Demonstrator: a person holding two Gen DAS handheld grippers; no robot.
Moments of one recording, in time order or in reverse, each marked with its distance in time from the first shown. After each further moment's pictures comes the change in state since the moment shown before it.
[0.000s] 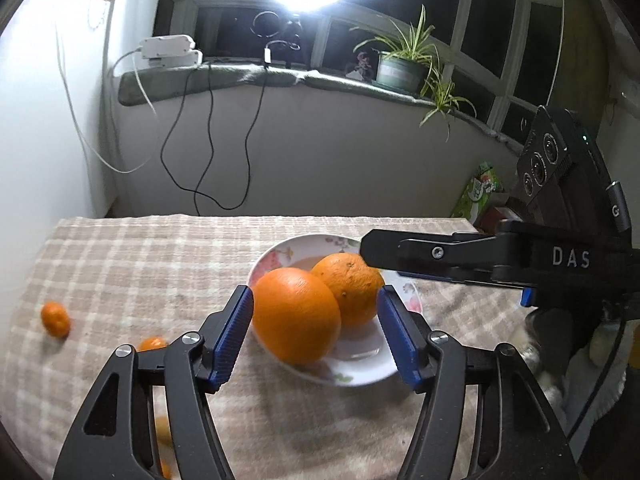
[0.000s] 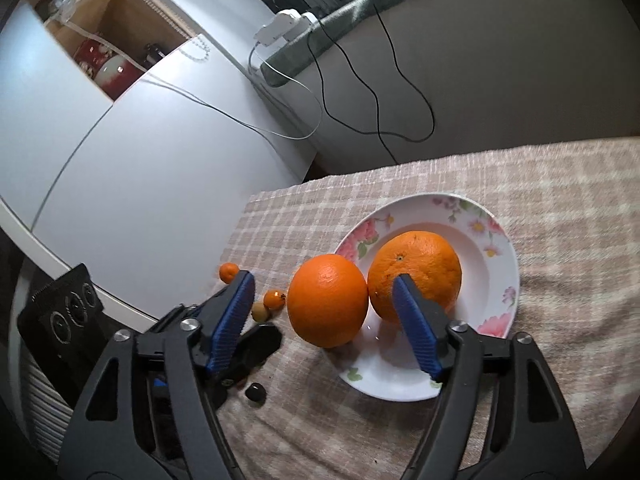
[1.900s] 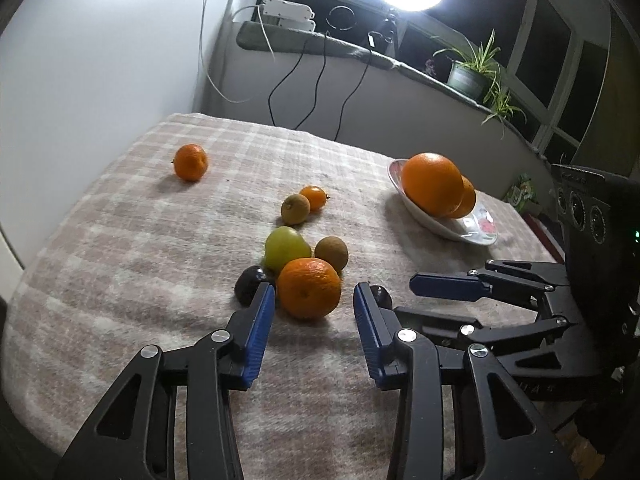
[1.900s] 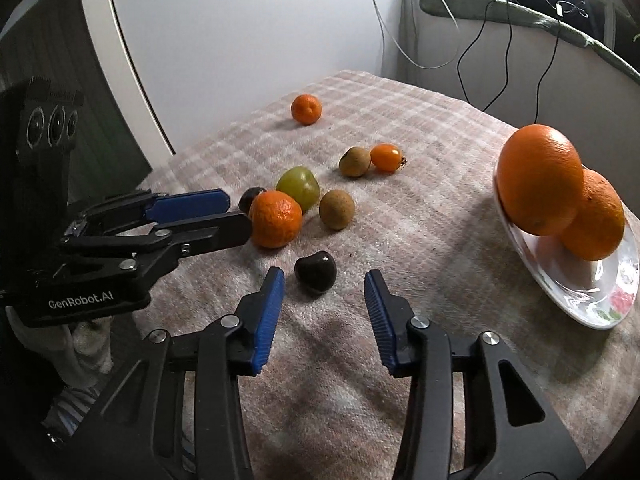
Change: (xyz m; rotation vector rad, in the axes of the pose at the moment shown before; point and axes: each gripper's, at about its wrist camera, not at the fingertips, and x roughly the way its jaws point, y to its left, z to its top) left arm -0.074 0.104 -0.127 -0.184 0.012 0.105; right arm 0.087 0.122 -0.150 -0.594 0.203 -0.097
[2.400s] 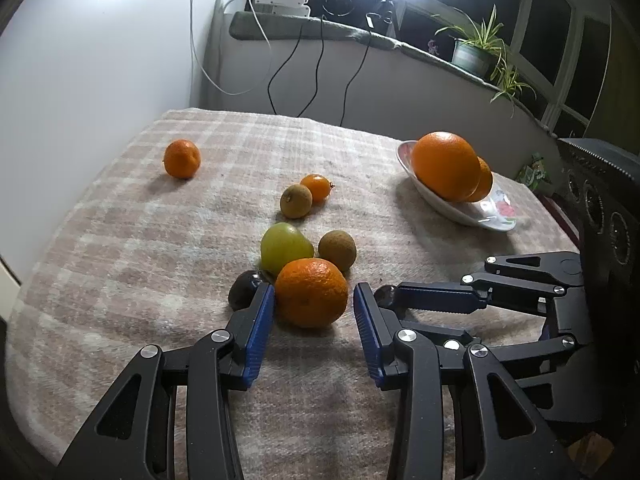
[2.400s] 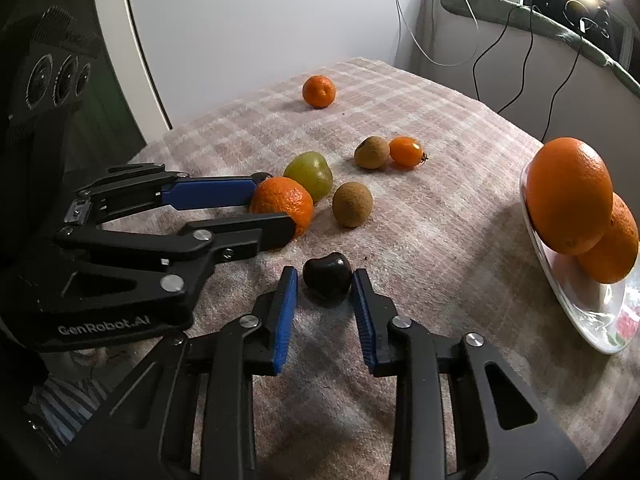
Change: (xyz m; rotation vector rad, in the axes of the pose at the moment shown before) left arm 0.021 -0.007 0.003 0.062 0.044 0.056; right arm 0.022 0.013 0.002 -0.079 0.044 -0.032
